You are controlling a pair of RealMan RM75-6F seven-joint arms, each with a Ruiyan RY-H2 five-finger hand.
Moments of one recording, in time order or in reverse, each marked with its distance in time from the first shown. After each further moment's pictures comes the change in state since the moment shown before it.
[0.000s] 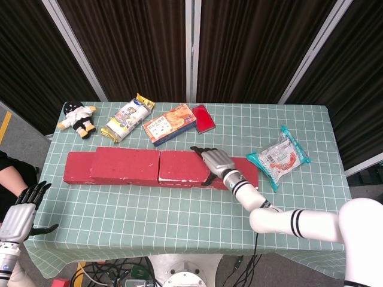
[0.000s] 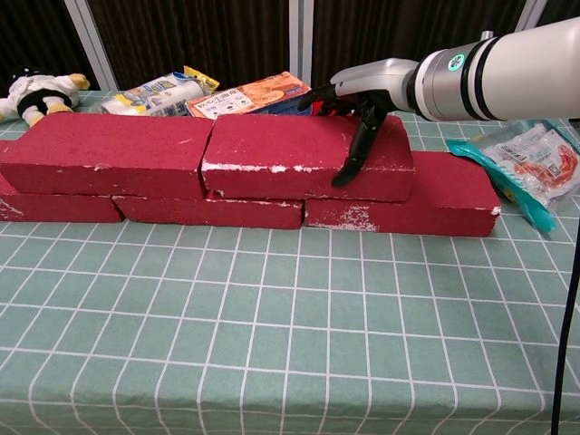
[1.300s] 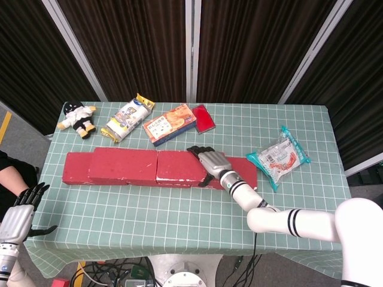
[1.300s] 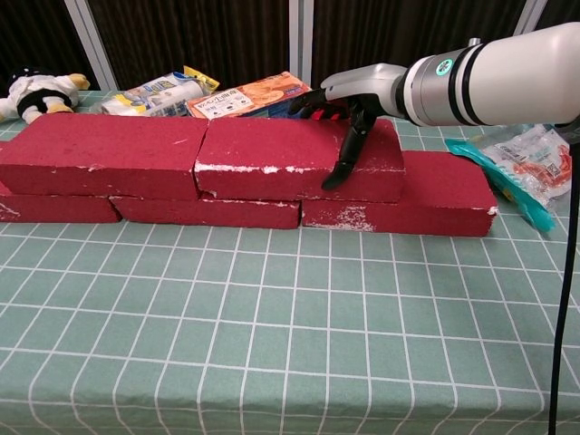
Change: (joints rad) left arm 0.006 -0.002 0.004 0.016 -0.005 -0.005 -0.017; right arm 0.004 -0.020 0.008 0.022 -0.011 -0.026 0.043
